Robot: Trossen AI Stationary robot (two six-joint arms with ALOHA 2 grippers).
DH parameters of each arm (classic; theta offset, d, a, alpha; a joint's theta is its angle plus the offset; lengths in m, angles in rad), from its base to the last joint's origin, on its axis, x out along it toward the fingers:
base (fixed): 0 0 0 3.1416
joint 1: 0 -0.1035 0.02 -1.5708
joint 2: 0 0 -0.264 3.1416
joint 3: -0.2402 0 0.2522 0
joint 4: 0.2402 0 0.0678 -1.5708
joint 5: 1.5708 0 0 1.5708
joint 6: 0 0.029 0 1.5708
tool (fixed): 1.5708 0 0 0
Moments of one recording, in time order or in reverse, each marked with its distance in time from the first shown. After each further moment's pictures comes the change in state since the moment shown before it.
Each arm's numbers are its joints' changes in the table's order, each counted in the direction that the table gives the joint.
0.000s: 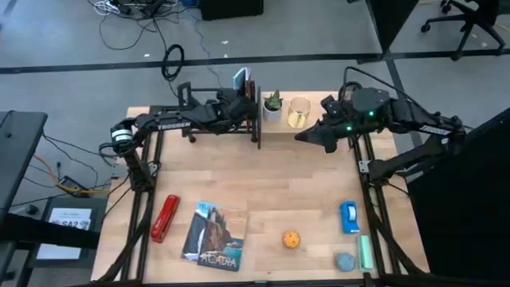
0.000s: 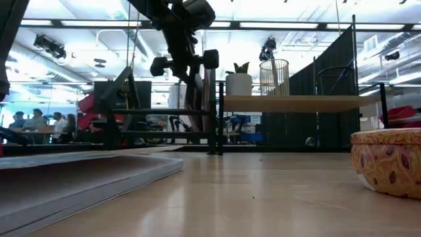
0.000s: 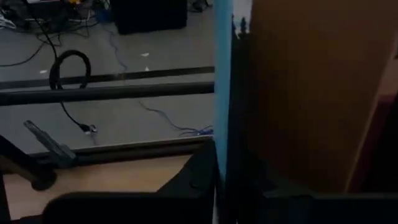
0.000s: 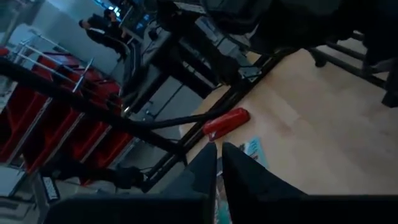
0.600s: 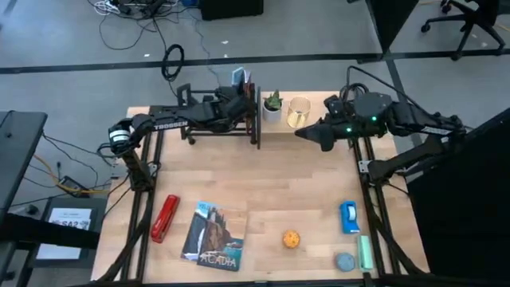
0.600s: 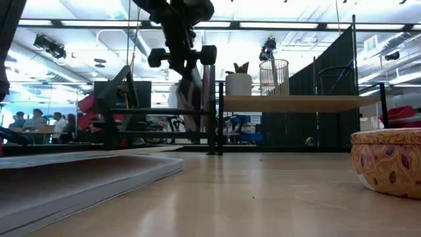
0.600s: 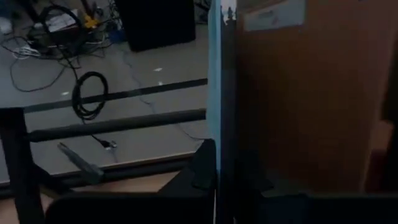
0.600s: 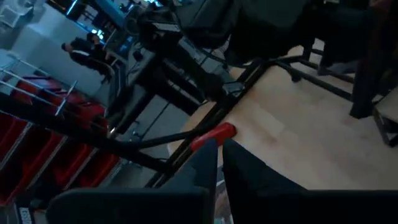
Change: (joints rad) left arm 0.004 0.019 -0.018 0.040 -0.068 0.075; right arm -0.054 0.001 0.000 -0.002 0.177 0.045
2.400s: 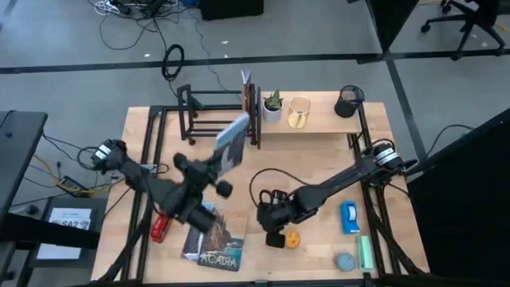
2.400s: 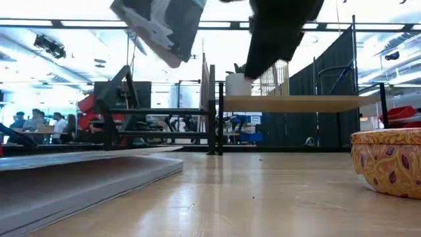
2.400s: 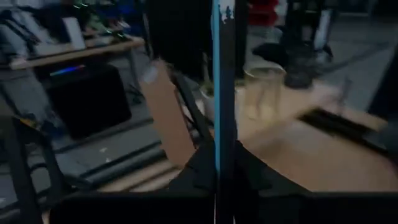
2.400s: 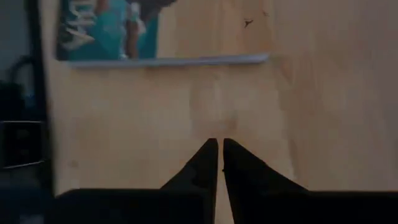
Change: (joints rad) left arm 0.868 0.094 -0.173 1.016 -0.536 -0.854; right arm -0.389 -0.731 0.001 0.025 -0.003 -0.264
